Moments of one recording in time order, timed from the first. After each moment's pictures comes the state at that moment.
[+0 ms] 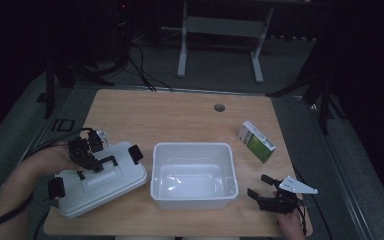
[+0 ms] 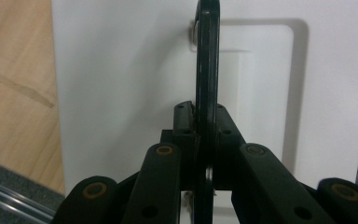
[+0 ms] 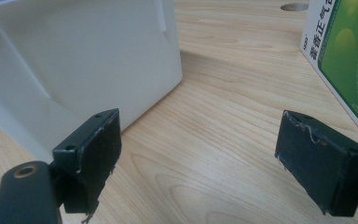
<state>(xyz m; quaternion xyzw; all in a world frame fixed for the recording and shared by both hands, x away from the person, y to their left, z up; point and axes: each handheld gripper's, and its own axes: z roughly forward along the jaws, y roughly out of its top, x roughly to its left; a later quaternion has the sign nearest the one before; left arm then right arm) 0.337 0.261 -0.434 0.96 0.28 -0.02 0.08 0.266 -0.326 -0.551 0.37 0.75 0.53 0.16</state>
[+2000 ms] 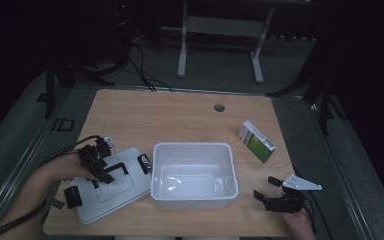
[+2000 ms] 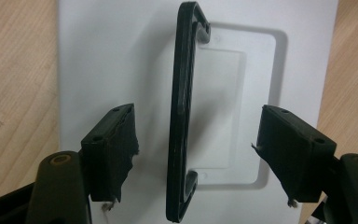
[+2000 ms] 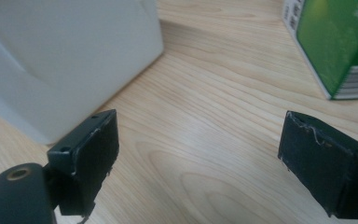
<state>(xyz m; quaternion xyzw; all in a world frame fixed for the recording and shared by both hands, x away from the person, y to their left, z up) 0.342 0.253 -0.470 0.94 0.31 -0.03 0.10 0.267 -0.342 -0.541 0.40 0.78 0.47 0.15</state>
